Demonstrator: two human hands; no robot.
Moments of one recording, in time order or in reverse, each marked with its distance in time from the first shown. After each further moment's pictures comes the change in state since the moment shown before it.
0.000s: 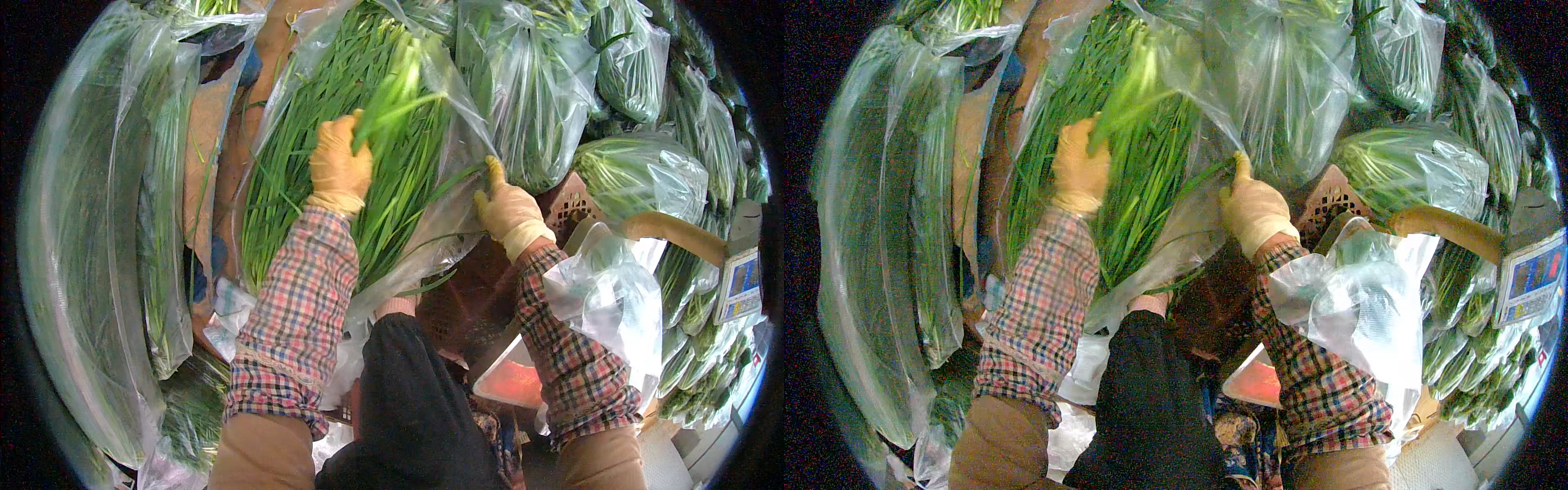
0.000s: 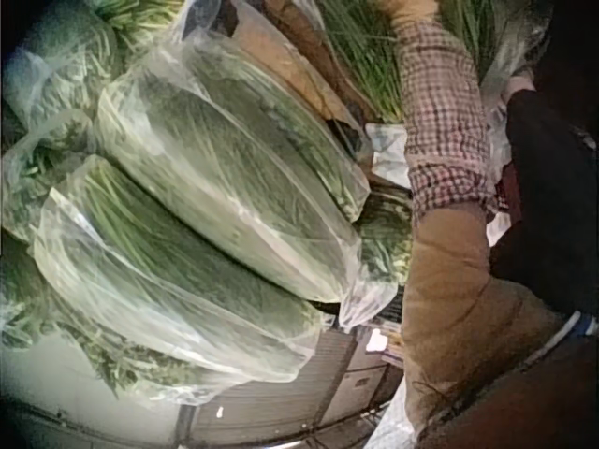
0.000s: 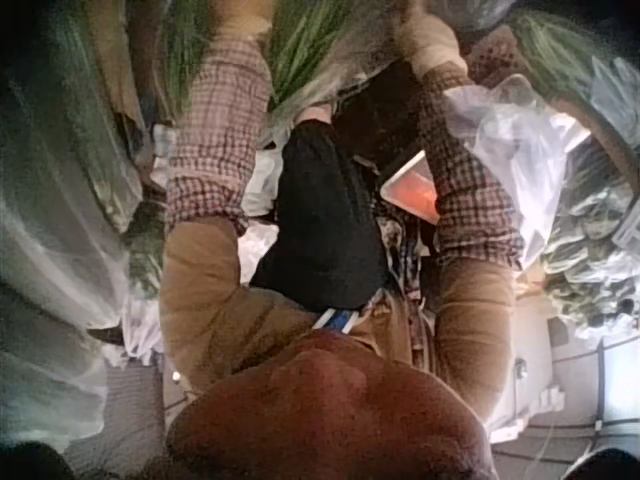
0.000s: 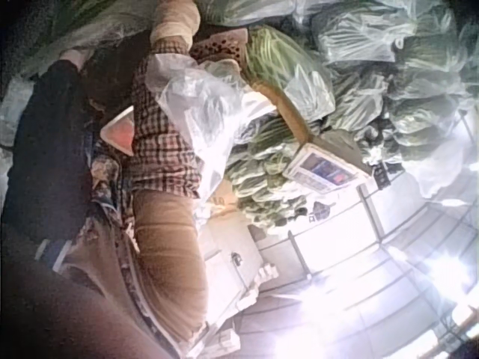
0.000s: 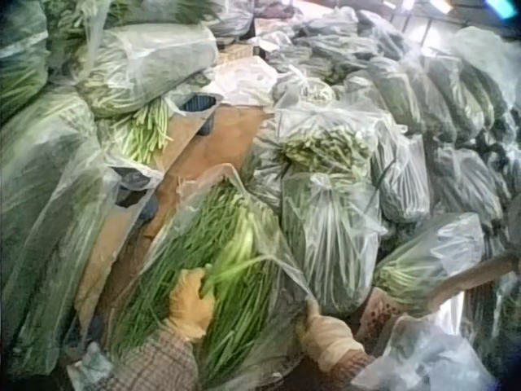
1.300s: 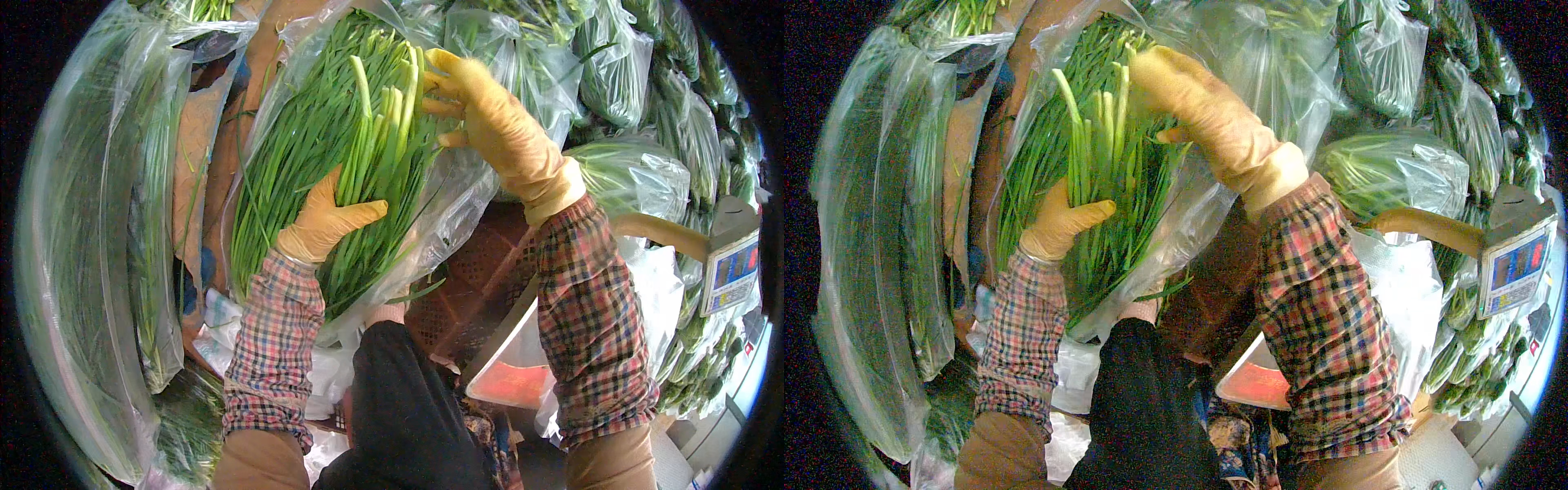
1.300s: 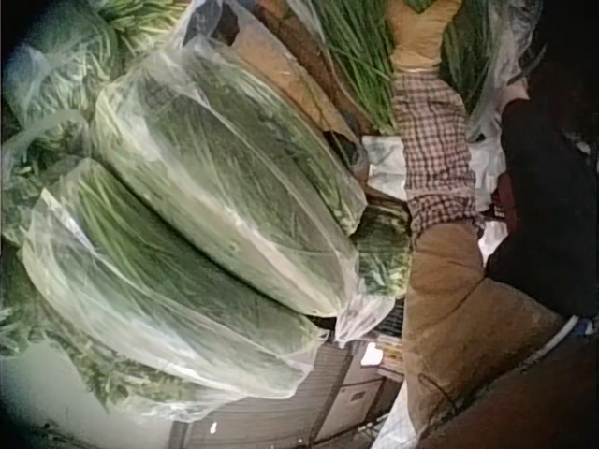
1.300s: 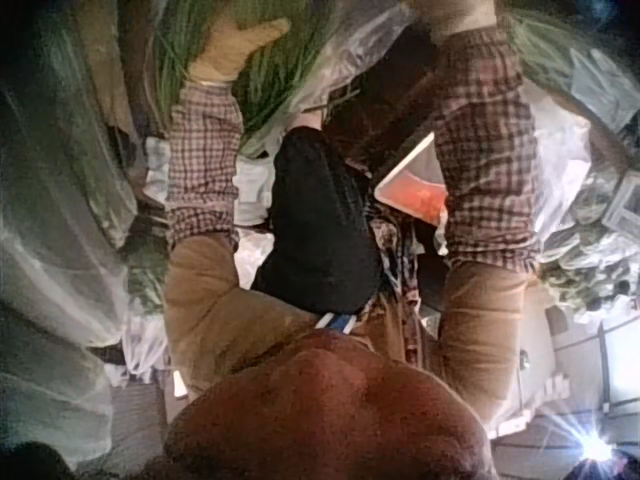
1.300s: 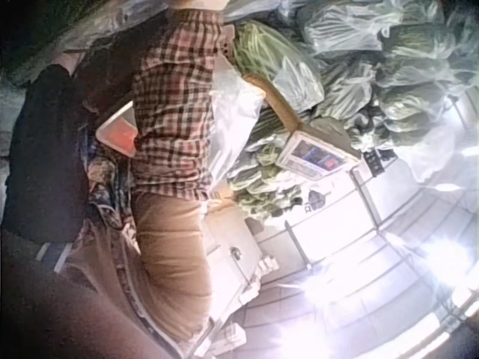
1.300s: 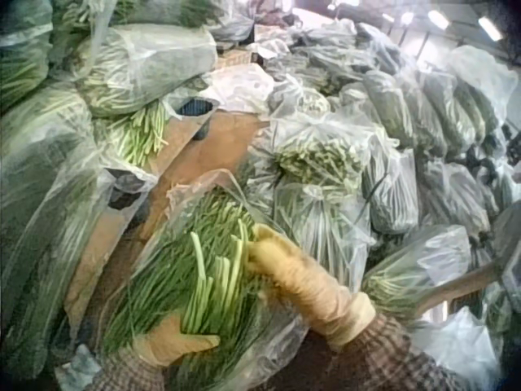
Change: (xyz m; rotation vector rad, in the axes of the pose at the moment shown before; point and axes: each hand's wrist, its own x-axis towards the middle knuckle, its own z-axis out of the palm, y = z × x) left_hand -0.033 0.022 -0.058 -1.038 -0.606 -0.249; right_hand -0.025 -0.056 -0.109 1.289 -0.057 -0.681
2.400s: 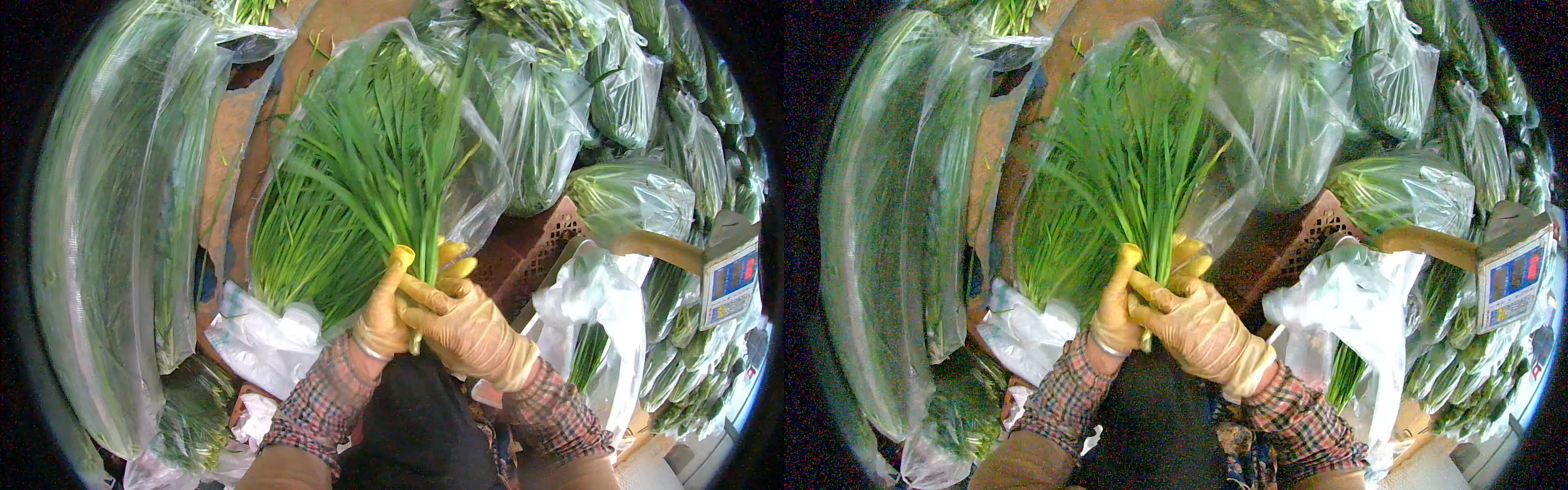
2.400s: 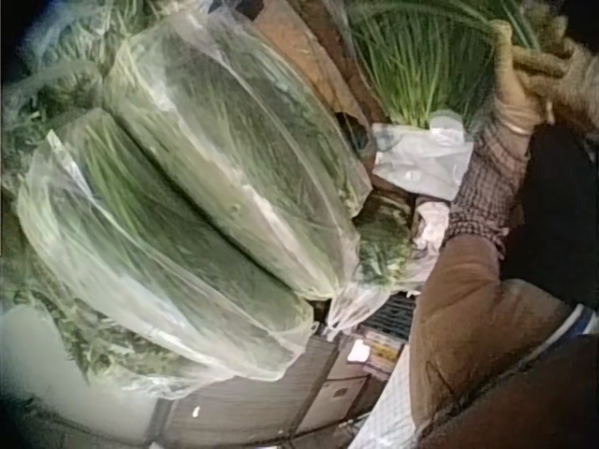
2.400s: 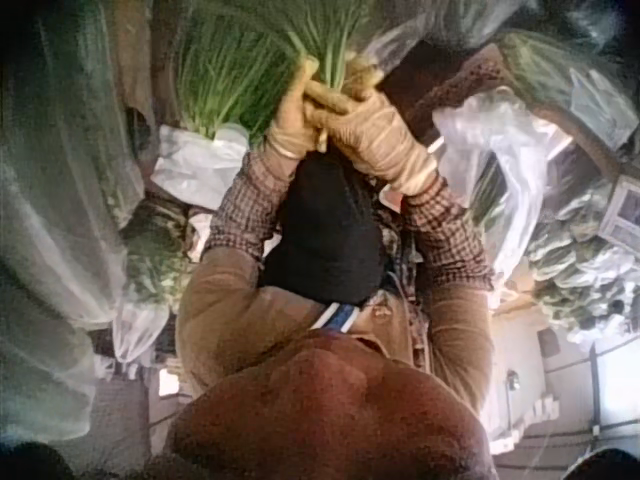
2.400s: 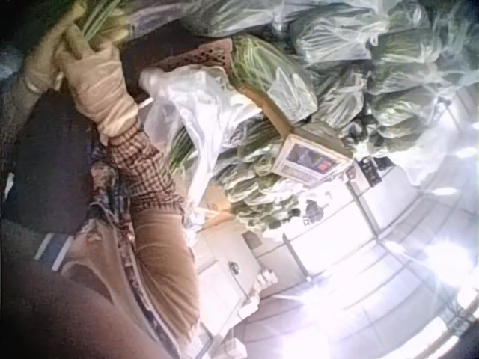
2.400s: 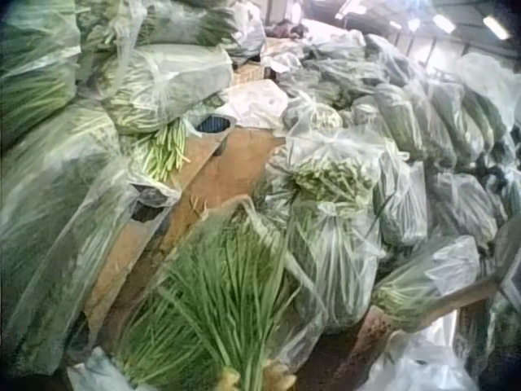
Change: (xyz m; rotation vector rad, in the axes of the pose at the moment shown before) left_hand -0.076 -0.003 0.099 -1.163 0.002 -0.192; right_hand -0.144 0.039 0.068 -1.014 -0.260 -0.451
